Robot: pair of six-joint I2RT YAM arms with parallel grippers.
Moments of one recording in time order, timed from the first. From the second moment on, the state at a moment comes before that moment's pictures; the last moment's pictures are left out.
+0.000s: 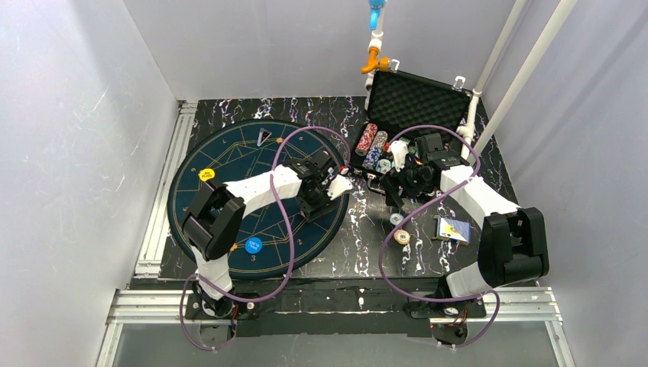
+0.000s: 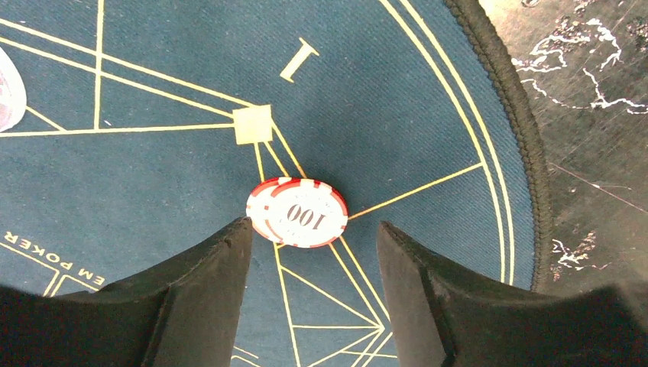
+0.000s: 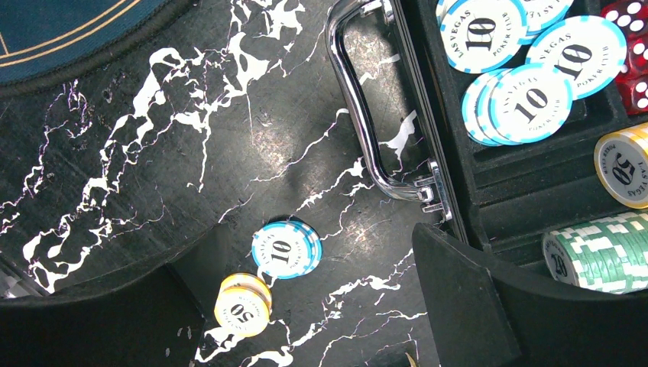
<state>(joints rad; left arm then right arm) -0.75 1.82 1.27 -0.73 0.04 0.41 0.25 1.46 0.99 -0.58 -0.41 -0.46</state>
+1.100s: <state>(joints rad) -0.75 1.86 1.26 -0.70 0.02 0.40 0.25 1.46 0.99 -0.58 -0.40 -0.46</state>
